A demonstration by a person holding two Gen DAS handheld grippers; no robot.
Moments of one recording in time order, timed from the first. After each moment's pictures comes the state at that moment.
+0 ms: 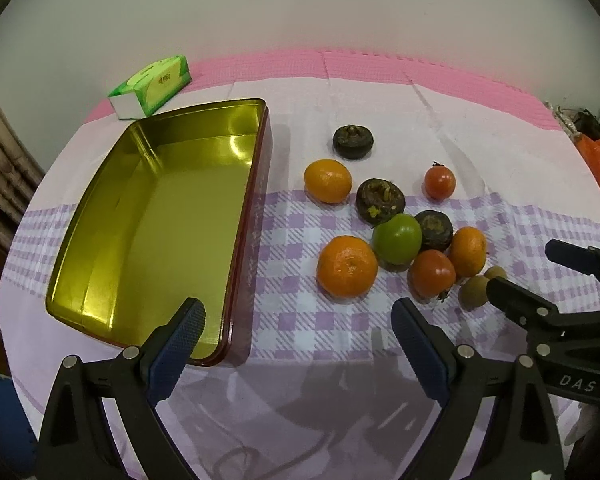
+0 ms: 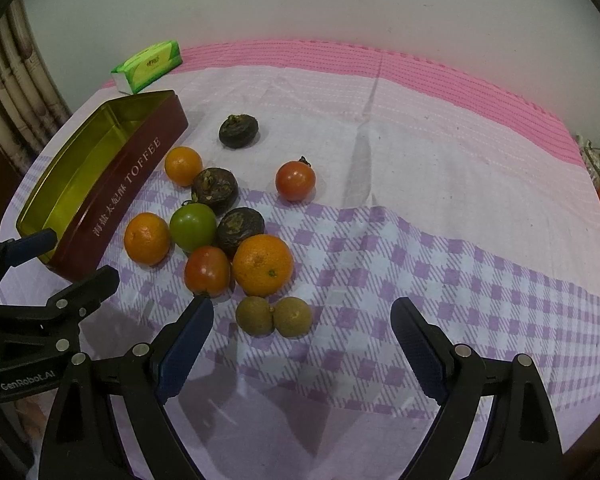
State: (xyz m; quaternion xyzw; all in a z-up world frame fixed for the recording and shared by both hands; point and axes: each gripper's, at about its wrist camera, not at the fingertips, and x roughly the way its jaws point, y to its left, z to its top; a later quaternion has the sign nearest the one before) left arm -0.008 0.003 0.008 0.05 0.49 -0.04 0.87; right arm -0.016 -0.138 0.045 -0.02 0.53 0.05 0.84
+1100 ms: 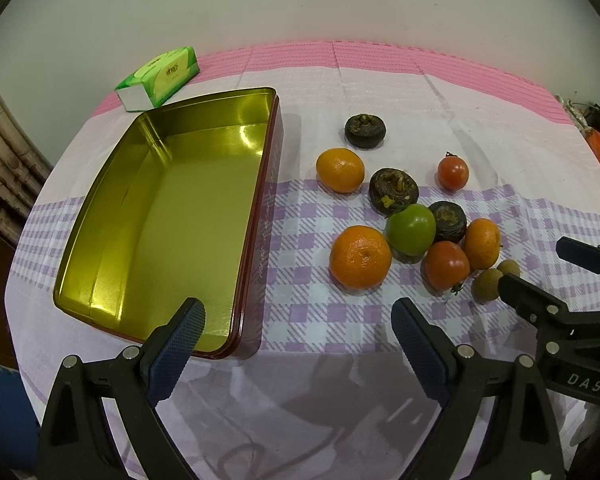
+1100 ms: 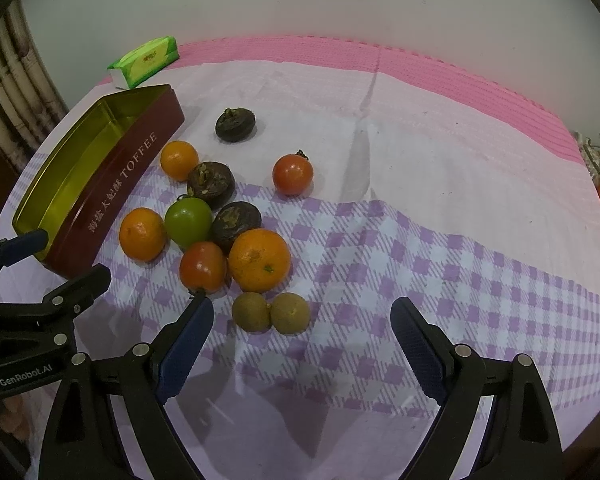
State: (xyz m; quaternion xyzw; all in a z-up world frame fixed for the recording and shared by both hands) left arm -0.004 0.007 0.002 0.06 0.51 -0.02 0.86; right arm -0.017 -0.137 0.043 -0.02 0.54 0.05 0.84
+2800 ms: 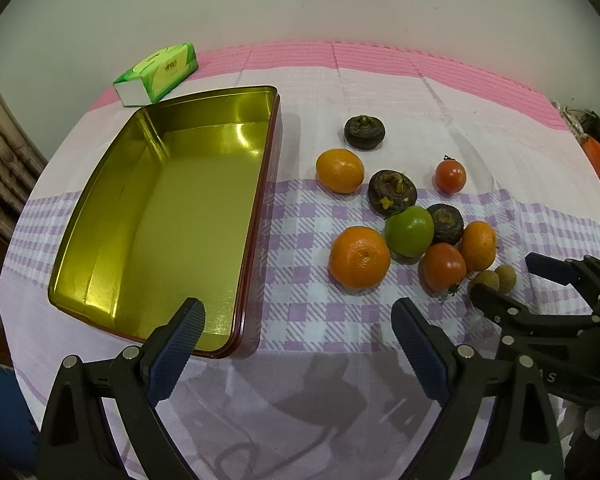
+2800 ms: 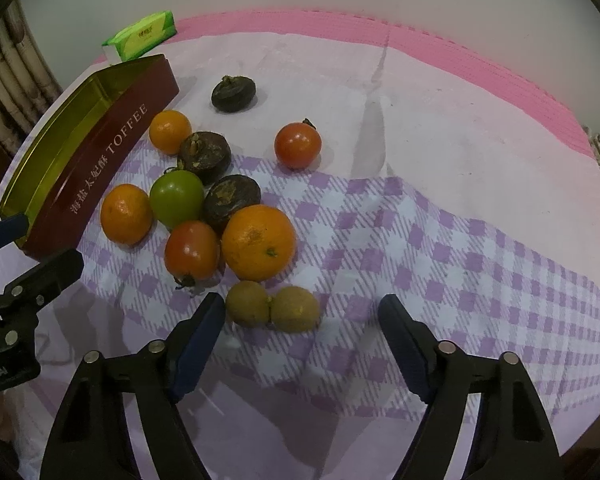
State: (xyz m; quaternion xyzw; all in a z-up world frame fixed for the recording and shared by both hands) left arm -0.005 0.009 0.003 0.05 0.51 -0.03 0.86; right arm -0.004 -0.126 0.014 -0.03 0.57 0.06 0.82
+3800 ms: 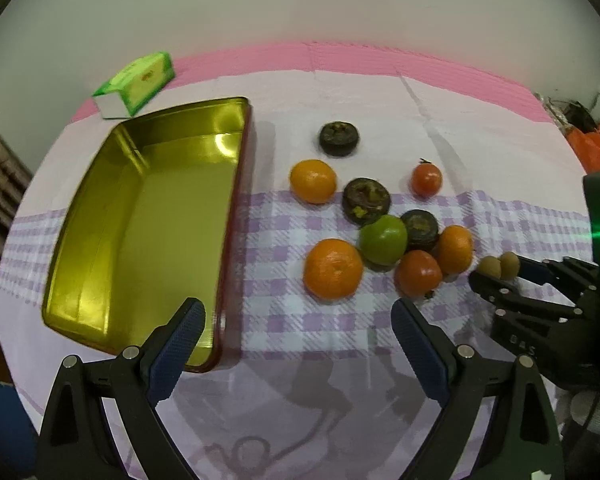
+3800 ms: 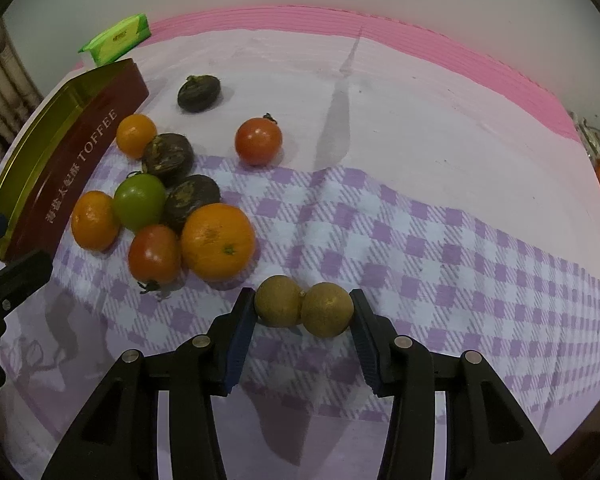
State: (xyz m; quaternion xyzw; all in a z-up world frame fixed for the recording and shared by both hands) left arm 0.005 -0.002 0.013 0.05 0.52 -0.07 0.85; right arm 0.000 -0.150 0.011 -0.02 0.58 0.02 0.81
